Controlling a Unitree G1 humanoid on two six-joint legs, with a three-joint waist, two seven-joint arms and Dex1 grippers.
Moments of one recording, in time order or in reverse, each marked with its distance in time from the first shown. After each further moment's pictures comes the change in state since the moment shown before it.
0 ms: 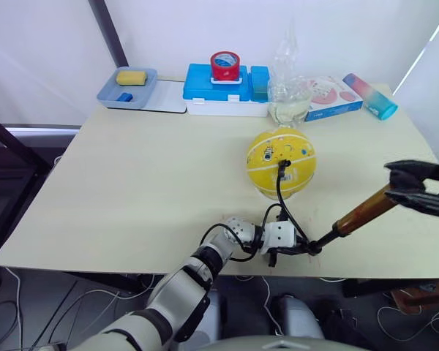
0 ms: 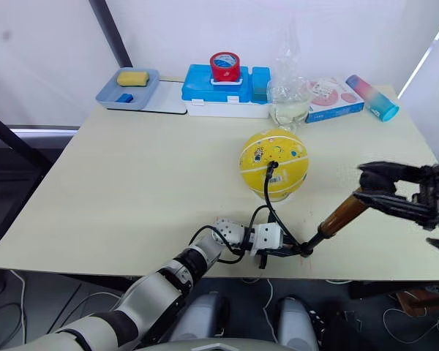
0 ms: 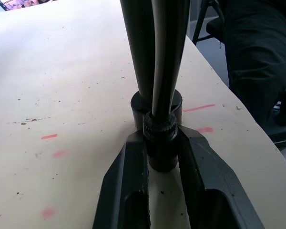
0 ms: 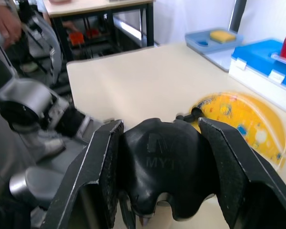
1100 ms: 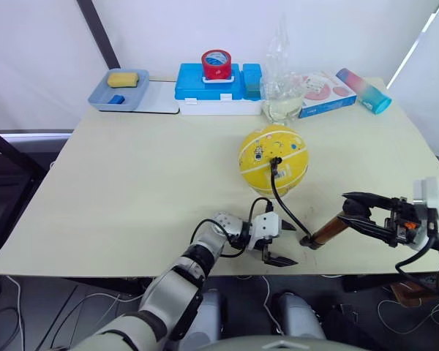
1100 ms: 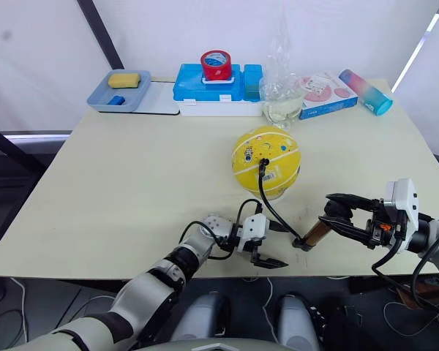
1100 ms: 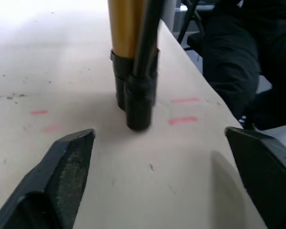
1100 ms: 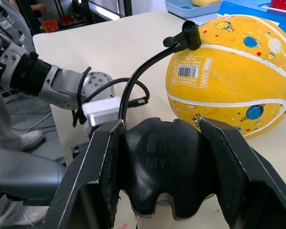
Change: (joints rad) left arm 0.034 0.061 0.119 -0.084 -0.124 0.114 -0.245; right arm 0.019 0.182 0.250 0.079 -0.270 -0.264 -0.046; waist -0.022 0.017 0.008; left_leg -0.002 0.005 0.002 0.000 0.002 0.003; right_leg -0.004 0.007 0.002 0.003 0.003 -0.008
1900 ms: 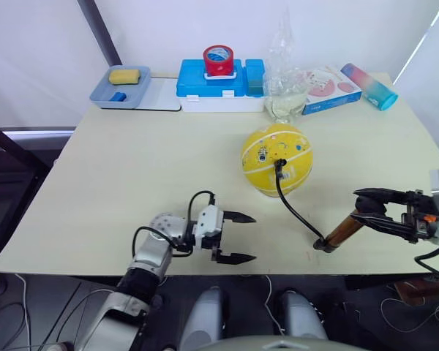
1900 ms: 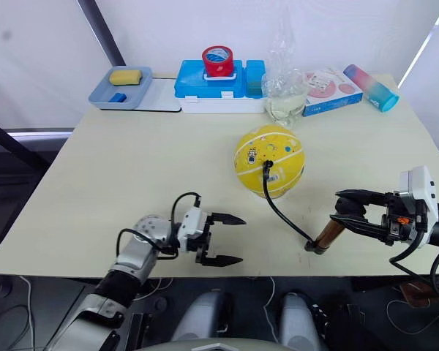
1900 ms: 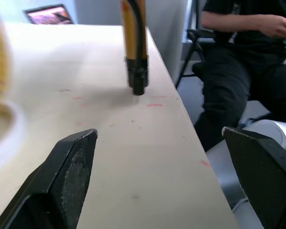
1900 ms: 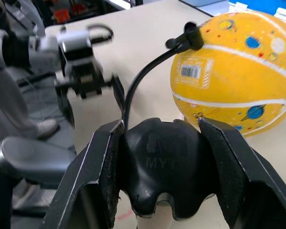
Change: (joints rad) left arm 0.330 0.366 0.140 -0.747 -0.354 0.303 -0.201; right arm -0.016 -0.141 -0.085 -0.009 0.056 0.108 0.083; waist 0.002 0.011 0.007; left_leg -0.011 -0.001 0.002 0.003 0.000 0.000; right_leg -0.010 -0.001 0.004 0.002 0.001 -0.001
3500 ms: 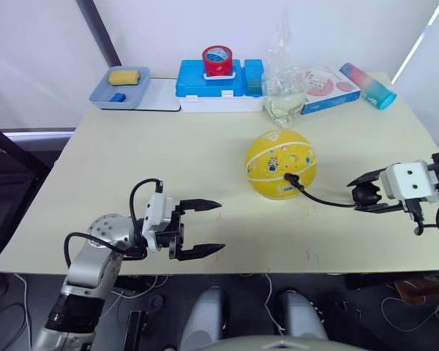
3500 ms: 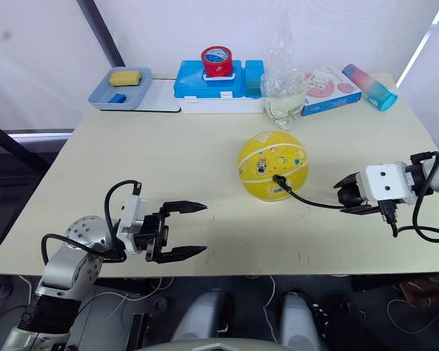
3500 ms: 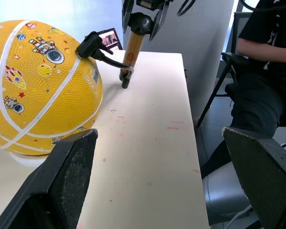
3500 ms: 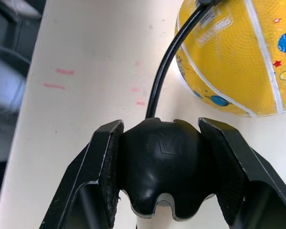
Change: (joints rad) left arm 0.200 0.231 0.212 -0.430 -0.233 0.263 0.080; right arm -0.536 -0.171 0.476 0.431 -0.588 -0.626 0.253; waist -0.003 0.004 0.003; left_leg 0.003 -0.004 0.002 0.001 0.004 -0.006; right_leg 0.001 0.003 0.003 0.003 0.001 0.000
